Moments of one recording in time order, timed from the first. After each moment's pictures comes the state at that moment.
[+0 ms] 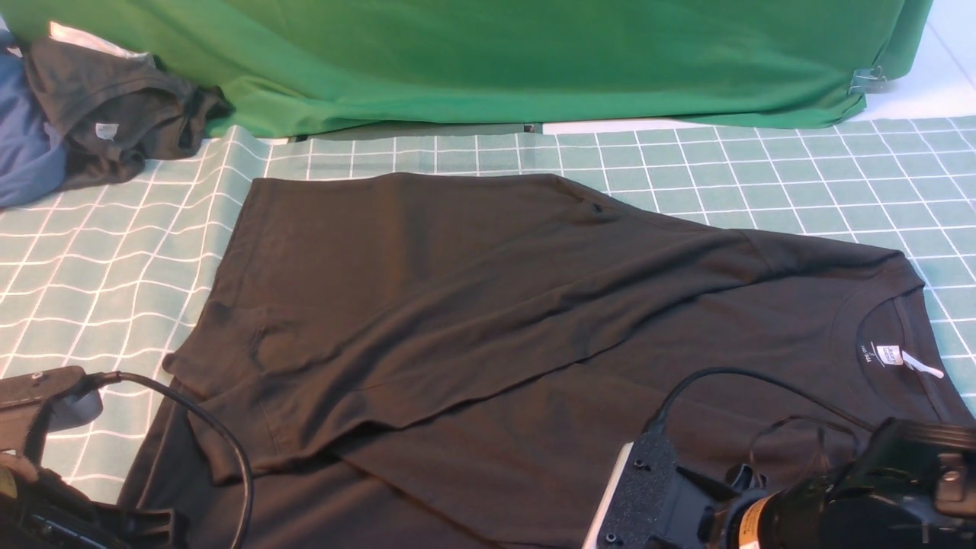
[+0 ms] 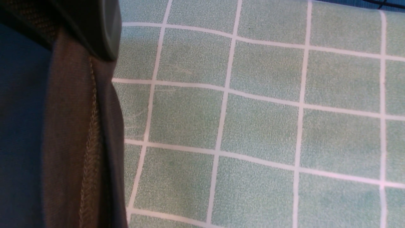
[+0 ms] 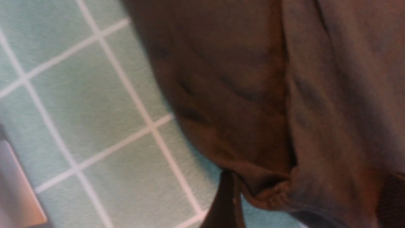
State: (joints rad) right arm 0.92 1.52 -0.61 0.24 0.39 -0.39; left arm -0.10 1.00 -0.55 -0.06 1.06 -0.29
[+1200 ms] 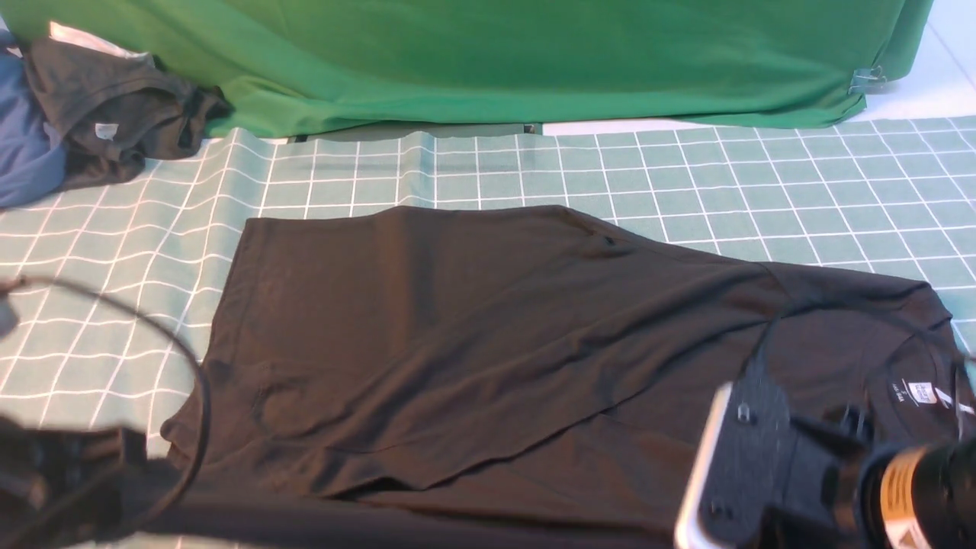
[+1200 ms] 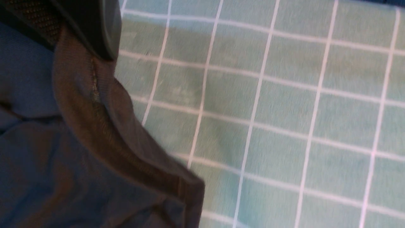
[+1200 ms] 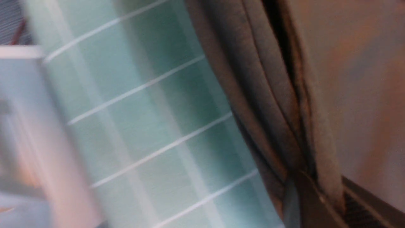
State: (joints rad) right arm 0.92 1.17 -0.70 -0.01 0.73 -0.24; left arm -0.10 0.89 -0.75 -0.08 1.16 -0.38
